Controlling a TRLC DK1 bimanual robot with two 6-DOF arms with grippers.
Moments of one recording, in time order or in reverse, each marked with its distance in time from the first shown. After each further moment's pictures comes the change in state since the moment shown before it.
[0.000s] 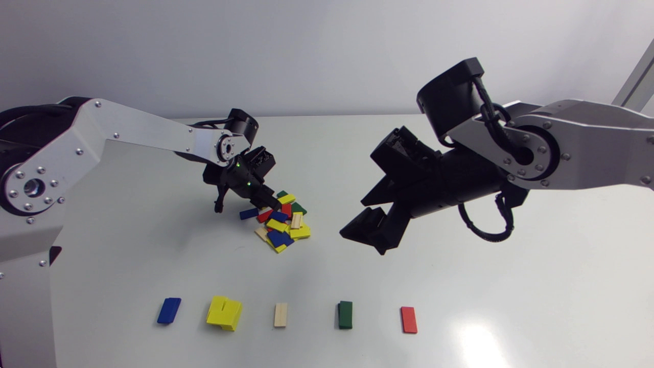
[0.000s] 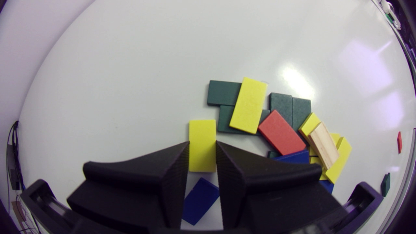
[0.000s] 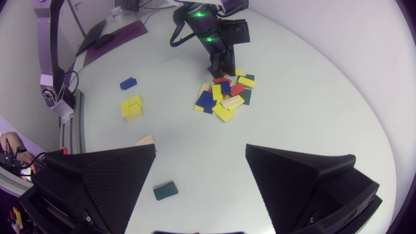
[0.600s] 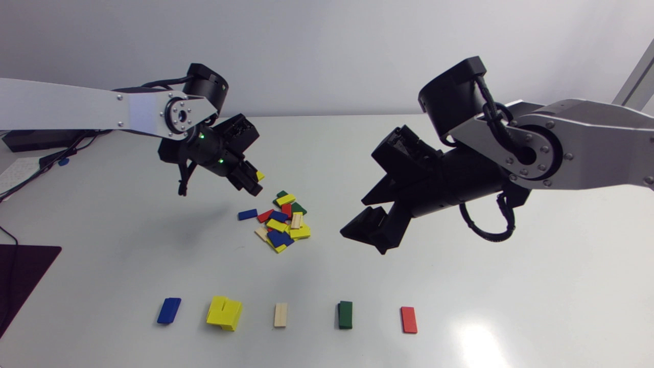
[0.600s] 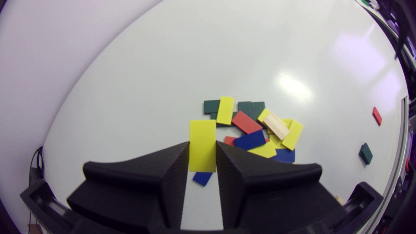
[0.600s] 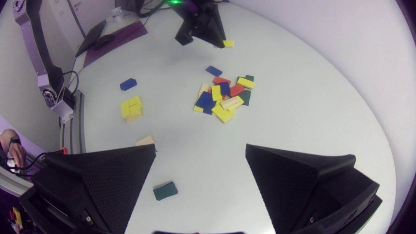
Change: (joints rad) left arm 0.011 -0.346 -0.162 -0.056 0.052 0.154; right arm -0.002 -0.005 -0.002 0.000 0.000 -0.001
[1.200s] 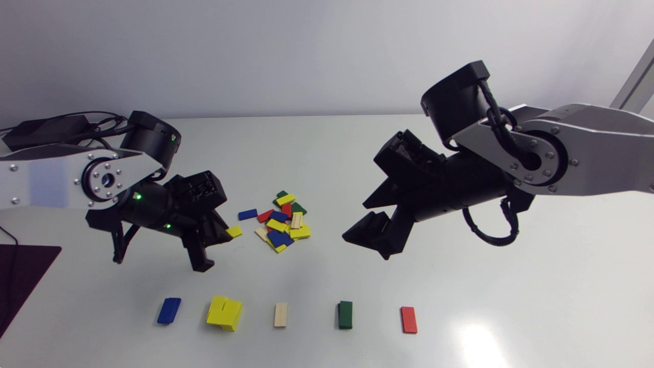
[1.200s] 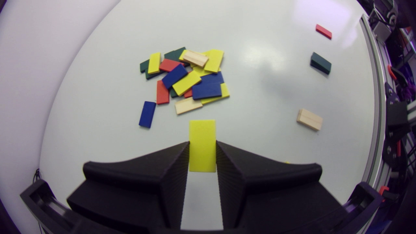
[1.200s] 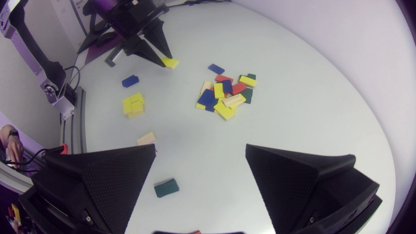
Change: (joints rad) left arm 0.032 -0.394 -0.486 -0.006 0.127 0.301; right arm 0.000 -0.019 -0.024 0.000 -0.003 -0.014
